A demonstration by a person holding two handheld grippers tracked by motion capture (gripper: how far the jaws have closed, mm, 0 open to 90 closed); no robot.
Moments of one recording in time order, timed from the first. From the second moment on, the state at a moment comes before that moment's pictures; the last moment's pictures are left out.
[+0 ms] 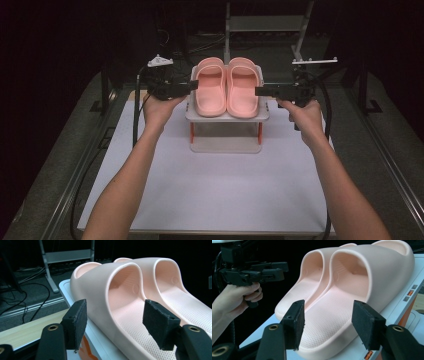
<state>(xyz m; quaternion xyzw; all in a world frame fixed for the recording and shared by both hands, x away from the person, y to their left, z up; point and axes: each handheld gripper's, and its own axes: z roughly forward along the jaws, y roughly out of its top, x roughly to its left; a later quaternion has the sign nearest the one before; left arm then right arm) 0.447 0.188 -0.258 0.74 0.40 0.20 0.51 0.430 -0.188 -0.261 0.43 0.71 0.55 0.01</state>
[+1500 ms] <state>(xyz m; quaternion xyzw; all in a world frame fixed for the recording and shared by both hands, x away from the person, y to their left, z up) 0.398 0.209 -0.276 0.73 0.39 0.20 0.52 0.379 -0.199 -0.293 0.40 0.73 0.56 -0.02</state>
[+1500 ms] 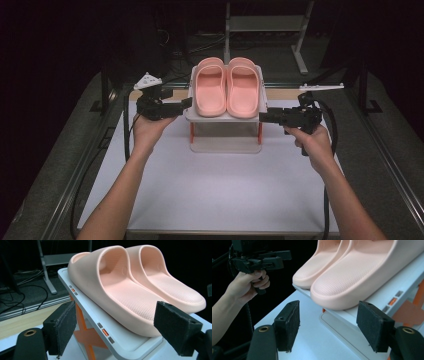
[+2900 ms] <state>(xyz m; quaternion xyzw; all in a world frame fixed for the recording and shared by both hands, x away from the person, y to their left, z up) 0.364 0.230 -0.310 0.73 0.40 0.20 0.52 0.345 -0.231 -0.348 0.42 0.71 0.57 -0.04</state>
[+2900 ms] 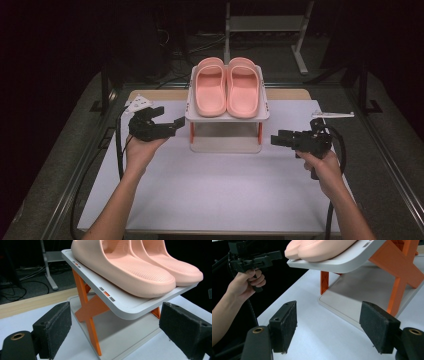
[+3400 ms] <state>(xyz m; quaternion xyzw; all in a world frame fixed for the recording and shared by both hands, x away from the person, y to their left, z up) 0.355 0.234 -0.322 0.72 0.40 0.20 0.53 0.336 -0.239 -0.361 0.43 0.70 0.56 -0.04</state>
